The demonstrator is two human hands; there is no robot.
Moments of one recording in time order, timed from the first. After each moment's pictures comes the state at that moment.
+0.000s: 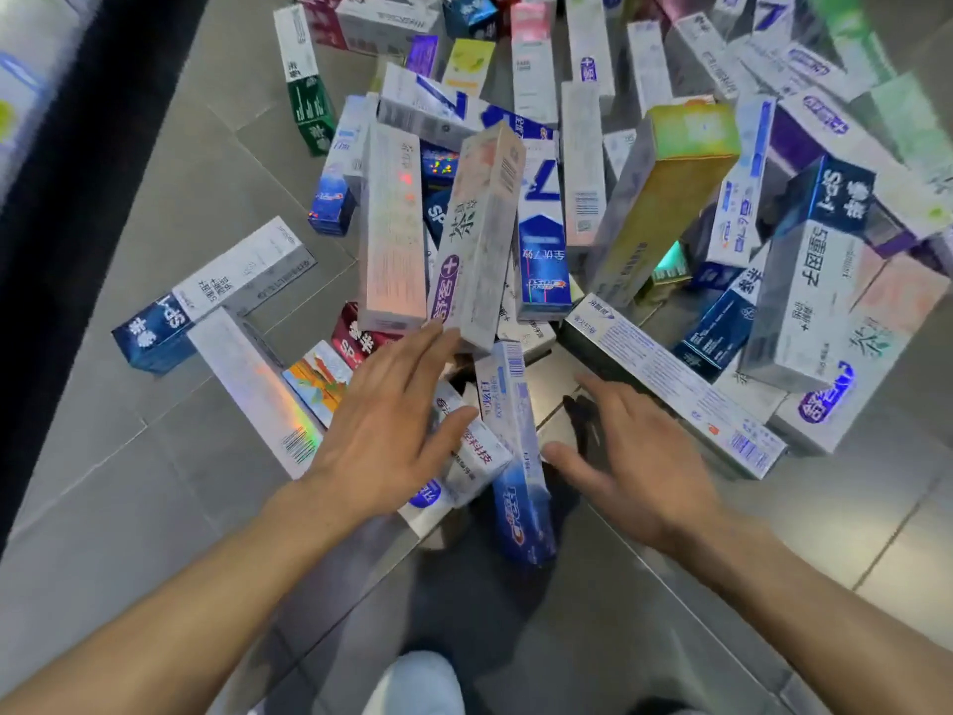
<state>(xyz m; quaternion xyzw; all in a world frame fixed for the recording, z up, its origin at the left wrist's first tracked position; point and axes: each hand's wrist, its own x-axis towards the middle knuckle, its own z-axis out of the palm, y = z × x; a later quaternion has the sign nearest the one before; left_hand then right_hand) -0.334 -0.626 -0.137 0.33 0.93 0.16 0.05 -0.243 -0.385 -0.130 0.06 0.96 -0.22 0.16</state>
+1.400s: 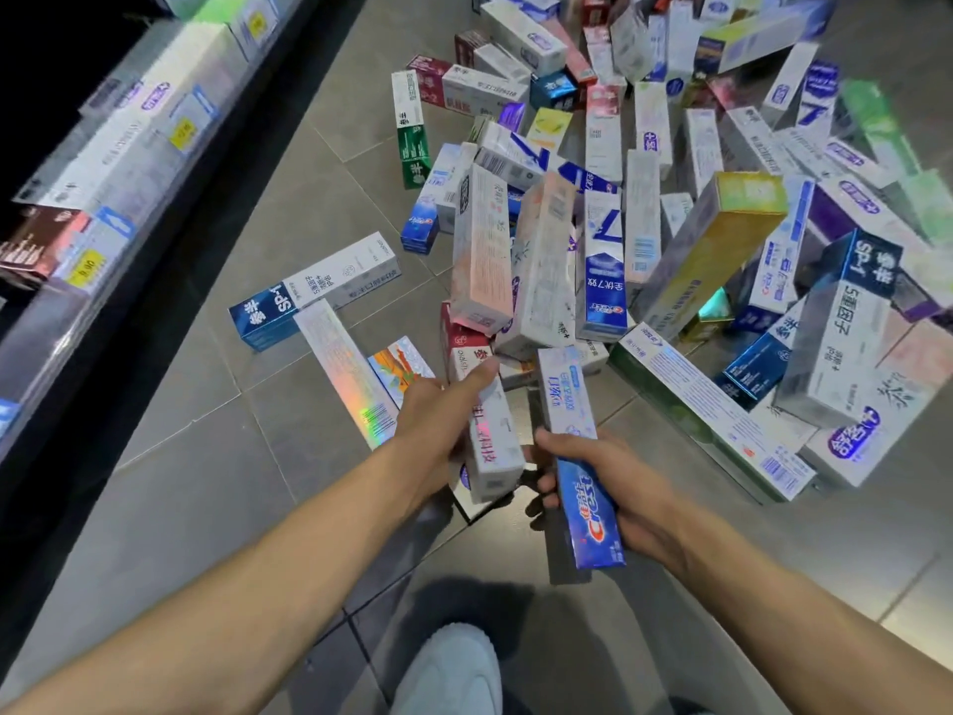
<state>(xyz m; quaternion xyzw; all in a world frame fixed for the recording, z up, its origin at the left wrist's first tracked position) -0.319 -0.621 -0.115 -0.27 0.67 0.65 0.24 -0.250 -0.453 -0.121 0.32 0.47 -0.77 0.29</state>
